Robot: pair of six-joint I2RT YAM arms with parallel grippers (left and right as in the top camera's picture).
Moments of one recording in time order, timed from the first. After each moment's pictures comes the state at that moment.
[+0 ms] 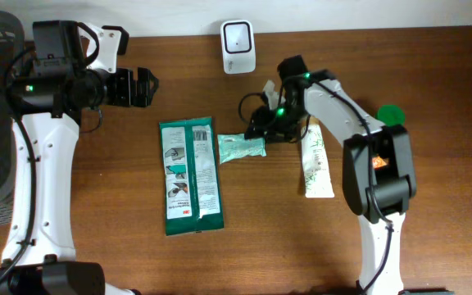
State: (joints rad) left arm 0.06 1.66 1.75 -0.99 0.34 0.14; right arm 0.27 2.26 1.75 -0.95 -0.63 0.21
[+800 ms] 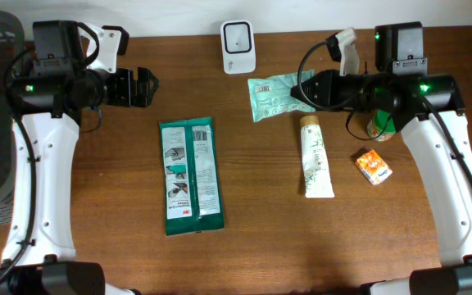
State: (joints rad) left arm 0.06 1.66 1.75 -0.99 0.34 0.14; right arm 0.08 1.59 1.64 -0.93 -0.76 0.23
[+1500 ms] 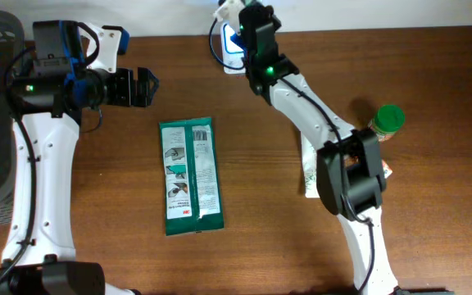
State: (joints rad) left arm 0.06 1.66 1.75 -0.99 0.34 0.14; right arm 0.42 2.38 2.05 0.11 0.40 -0.77
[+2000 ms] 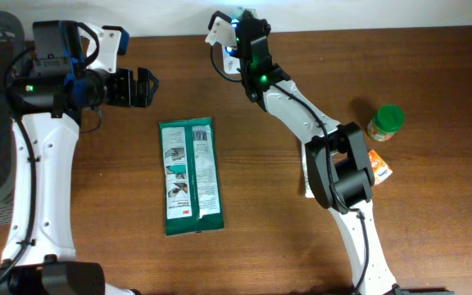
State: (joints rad) left arm 0.06 1.66 1.75 -0.99 0.34 0.14; right arm 0.43 2.48 2.05 0.20 0.38 -1.07
